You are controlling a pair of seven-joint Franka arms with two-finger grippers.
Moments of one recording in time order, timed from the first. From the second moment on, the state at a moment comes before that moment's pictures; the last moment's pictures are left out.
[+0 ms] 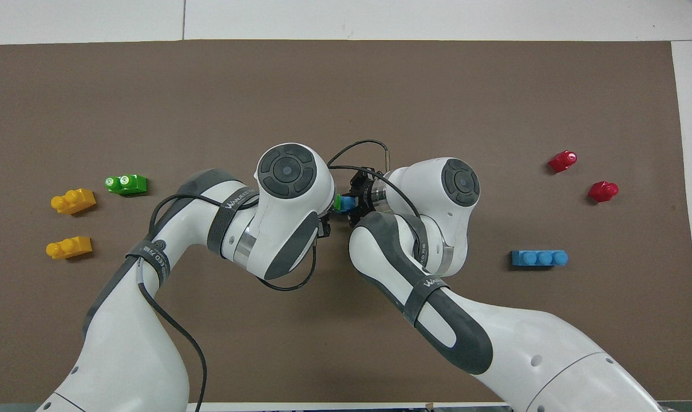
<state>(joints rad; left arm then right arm) -0.60 0.35 -0.04 -1.81 -0.04 2.22 -2.26 0.52 0.44 0.02 -1.92 0.69 2.53 1.61</state>
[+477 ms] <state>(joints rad) -0.60 0.34 -0.04 -1.75 -0.01 2.10 -2.23 0.52 0.44 0.02 -1.92 0.69 2.54 1.62</state>
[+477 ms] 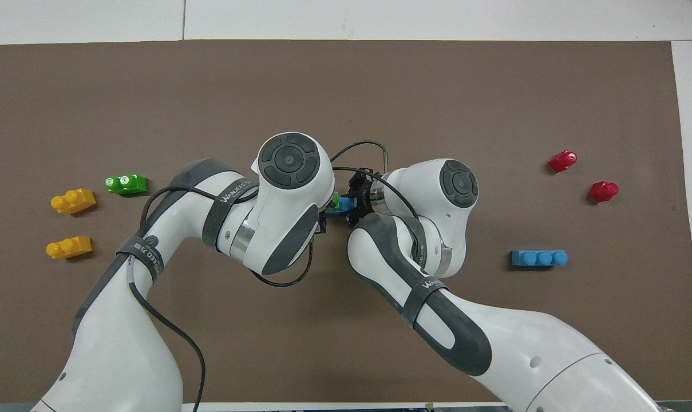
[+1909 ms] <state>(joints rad) -0.08 -0.10 -0.02 -2.12 -0.03 1.87 -0.34 0.05 0.28 0.00 -1.83 0.66 2.03 1.26</state>
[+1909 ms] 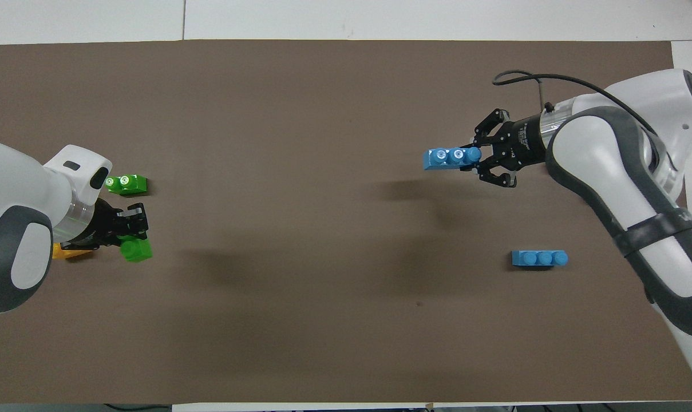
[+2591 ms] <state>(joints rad) 0.02 -0.06 -0.02 -2.29 -0.03 2.09 -0.08 -0.14 0.24 0.00 -1.96 0.56 2.01 1.12</state>
